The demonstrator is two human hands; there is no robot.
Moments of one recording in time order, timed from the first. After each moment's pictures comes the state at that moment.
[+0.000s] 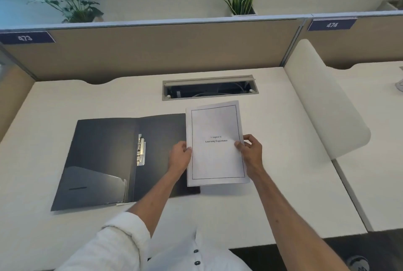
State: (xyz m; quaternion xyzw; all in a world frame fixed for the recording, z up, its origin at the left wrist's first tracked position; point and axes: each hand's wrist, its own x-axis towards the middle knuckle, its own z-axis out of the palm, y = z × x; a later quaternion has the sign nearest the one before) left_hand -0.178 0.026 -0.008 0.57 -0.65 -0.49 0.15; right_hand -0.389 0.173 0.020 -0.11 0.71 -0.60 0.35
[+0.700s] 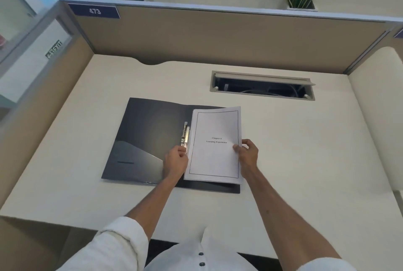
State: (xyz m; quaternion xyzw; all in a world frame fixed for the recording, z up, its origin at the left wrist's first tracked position) left_hand -0.021 -0.010 -0.021 0.69 -0.60 -0.38 0.14; right_hand -0.263 0.064 -0.033 -0.08 0.74 -0.53 0.42
